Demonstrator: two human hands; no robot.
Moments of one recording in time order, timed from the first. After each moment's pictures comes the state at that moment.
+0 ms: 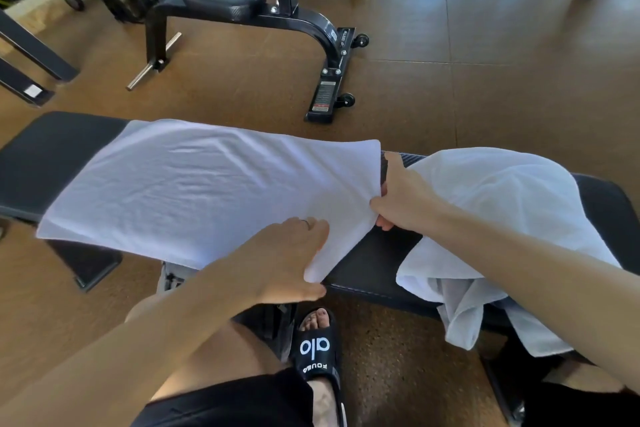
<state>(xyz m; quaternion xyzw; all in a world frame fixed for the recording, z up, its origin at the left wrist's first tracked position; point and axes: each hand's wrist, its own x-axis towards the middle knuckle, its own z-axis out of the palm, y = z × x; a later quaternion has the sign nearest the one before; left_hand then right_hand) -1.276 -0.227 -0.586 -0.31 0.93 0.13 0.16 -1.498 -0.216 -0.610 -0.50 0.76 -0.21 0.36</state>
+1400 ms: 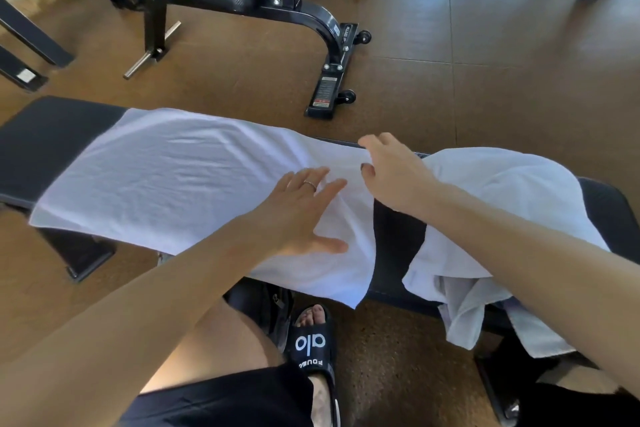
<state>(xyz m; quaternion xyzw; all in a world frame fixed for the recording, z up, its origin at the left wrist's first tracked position) -1.300 -0.272 -0.605 -0.34 0.92 0.10 0.16 -1.494 -0.237 -0.595 -0.66 0.73 -0.14 0.13</state>
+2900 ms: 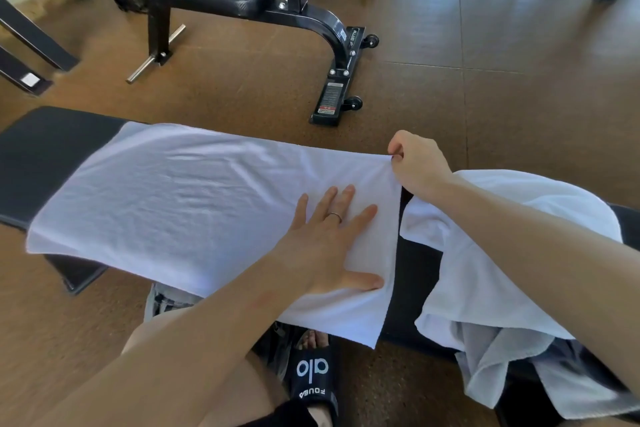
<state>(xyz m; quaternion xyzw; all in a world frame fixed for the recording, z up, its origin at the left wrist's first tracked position) -1.332 -0.270 -0.632 -0.35 0.91 0.11 0.17 -1.553 -0.308 -0.643 -0.55 0.79 -0.22 0.17</state>
